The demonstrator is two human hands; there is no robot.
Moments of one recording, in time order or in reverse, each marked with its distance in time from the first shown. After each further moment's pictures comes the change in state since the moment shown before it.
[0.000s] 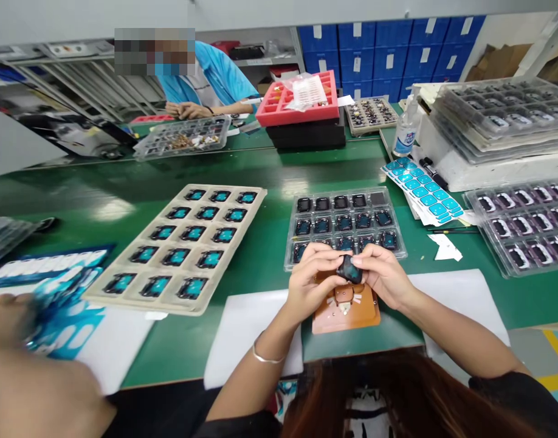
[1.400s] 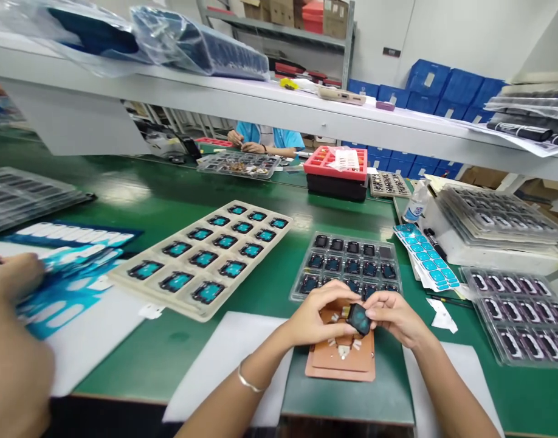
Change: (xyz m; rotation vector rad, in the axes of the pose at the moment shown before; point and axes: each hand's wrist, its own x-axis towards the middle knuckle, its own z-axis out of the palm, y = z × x) left_hand 0.008 0.008 -0.016 -0.132 -0.156 -0.233; right_hand 0.012 -0.024 -0.027 -0.409 -0.236 0.104
